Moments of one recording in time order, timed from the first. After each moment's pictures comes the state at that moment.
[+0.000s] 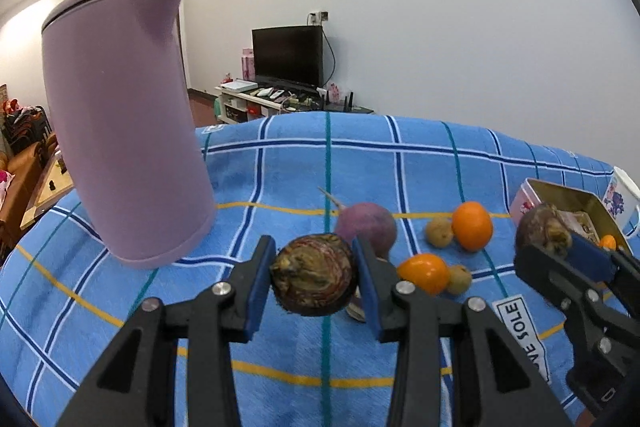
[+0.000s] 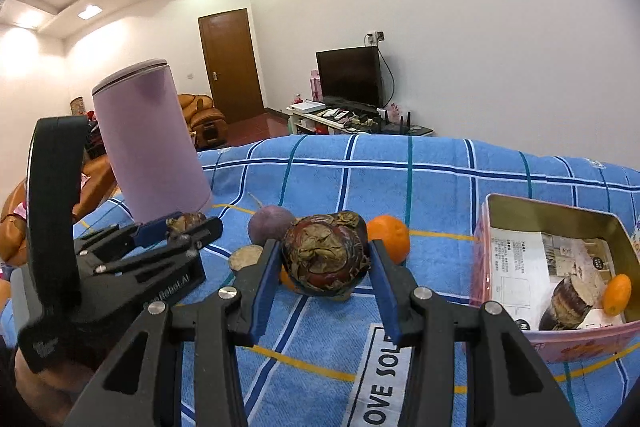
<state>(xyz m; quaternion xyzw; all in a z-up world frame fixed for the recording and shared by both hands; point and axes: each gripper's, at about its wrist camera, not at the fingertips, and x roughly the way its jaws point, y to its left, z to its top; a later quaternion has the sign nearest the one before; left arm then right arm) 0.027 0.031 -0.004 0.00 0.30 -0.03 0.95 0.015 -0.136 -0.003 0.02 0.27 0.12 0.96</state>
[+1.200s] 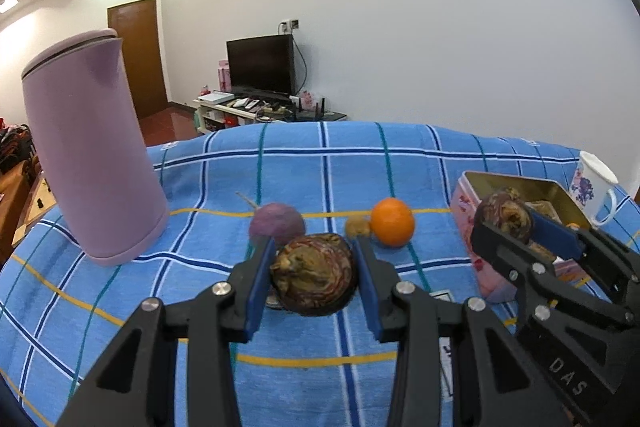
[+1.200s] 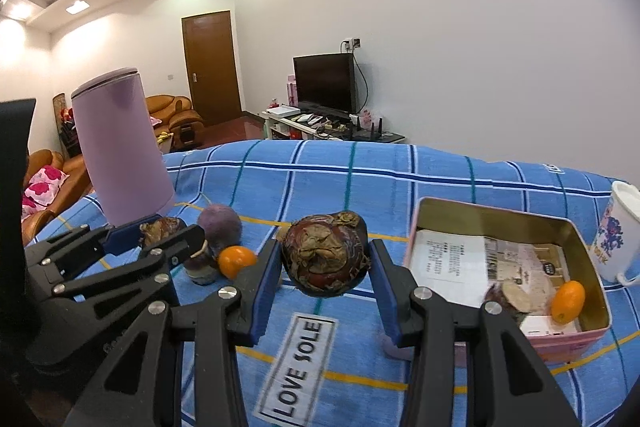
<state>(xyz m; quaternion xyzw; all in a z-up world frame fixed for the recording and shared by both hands) -0.003 -0.033 0.011 0.02 0.29 -0.06 0.96 0.000 -0.186 0.003 0.01 0.26 0.08 0.96</state>
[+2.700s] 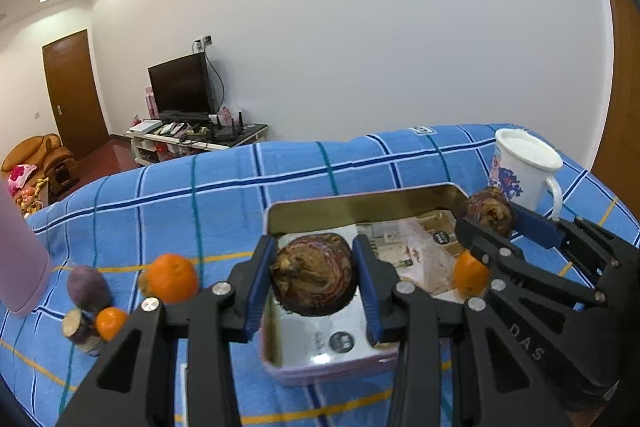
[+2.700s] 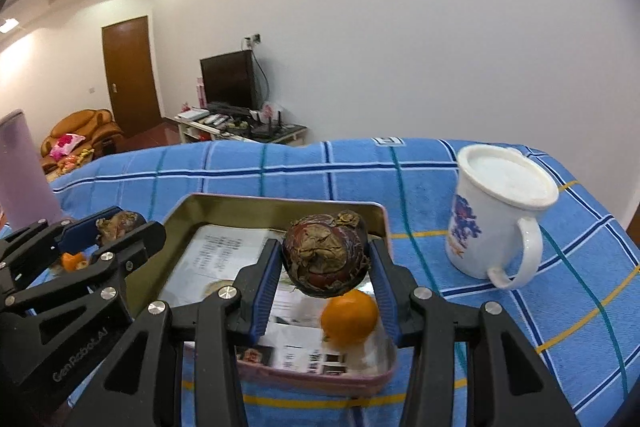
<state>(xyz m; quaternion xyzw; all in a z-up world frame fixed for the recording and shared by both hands) 0.013 -0.221 0.016 0.07 0.27 -0.17 0.94 0.002 -0.365 0.000 0.02 0.28 -0.07 0.96</state>
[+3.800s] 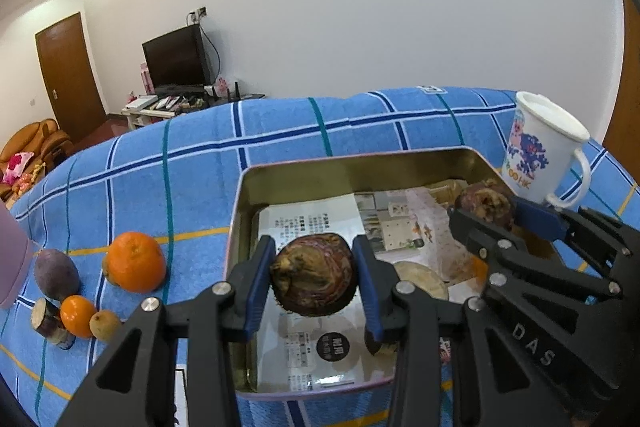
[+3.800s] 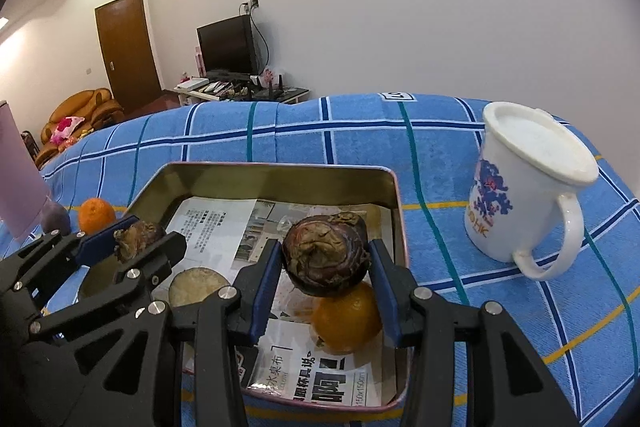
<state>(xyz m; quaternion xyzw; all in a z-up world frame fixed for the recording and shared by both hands) 0.040 -0.238 -0.020 0.08 0.33 -0.16 0.93 0.035 -0.370 -0.023 0.04 0.35 -0.06 0.93</state>
